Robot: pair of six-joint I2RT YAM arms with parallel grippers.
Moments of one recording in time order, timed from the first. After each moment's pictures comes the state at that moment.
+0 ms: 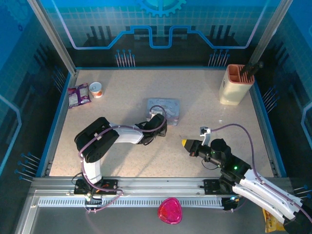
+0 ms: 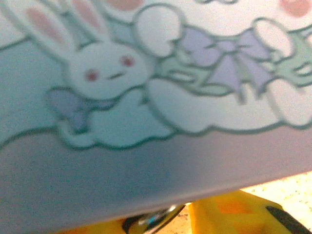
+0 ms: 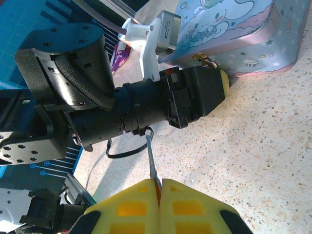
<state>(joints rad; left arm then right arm) -0.79 1.86 0.91 0.12 -0.27 -0.63 0.76 0.43 0.22 -0.12 -0.08 0.91</state>
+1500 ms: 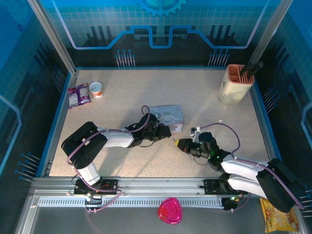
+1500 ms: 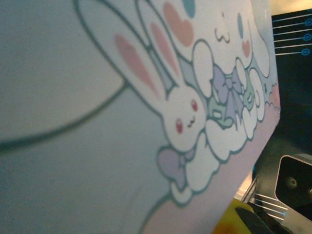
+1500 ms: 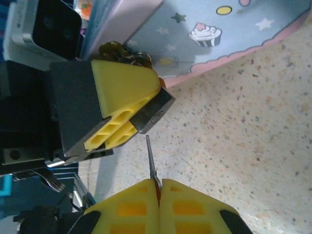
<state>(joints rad) -0.74 1.70 0.72 0.38 0.29 -1.15 0.61 1.08 0.14 0.48 -0.32 1.09</state>
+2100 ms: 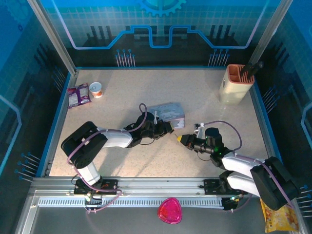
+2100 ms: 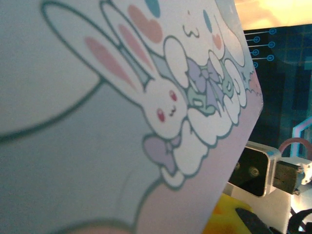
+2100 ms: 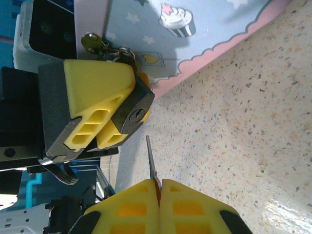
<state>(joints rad) -0.73 1.70 0.71 0.52 0.34 -1.24 0.44 1.14 0.14 0.56 -0.57 1.06</state>
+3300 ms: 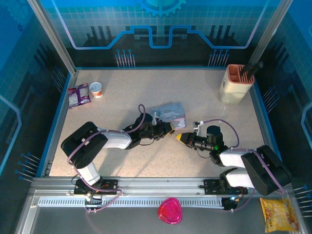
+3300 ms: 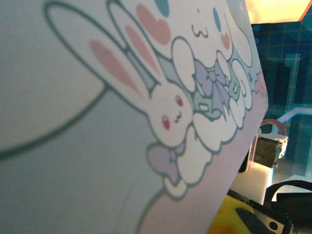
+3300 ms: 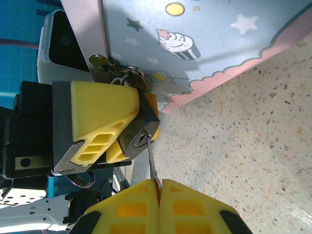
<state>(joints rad) -0.73 1.70 0.68 0.61 0.39 -1.30 0.38 1.29 0.14 0.77 -0.69 1.09</state>
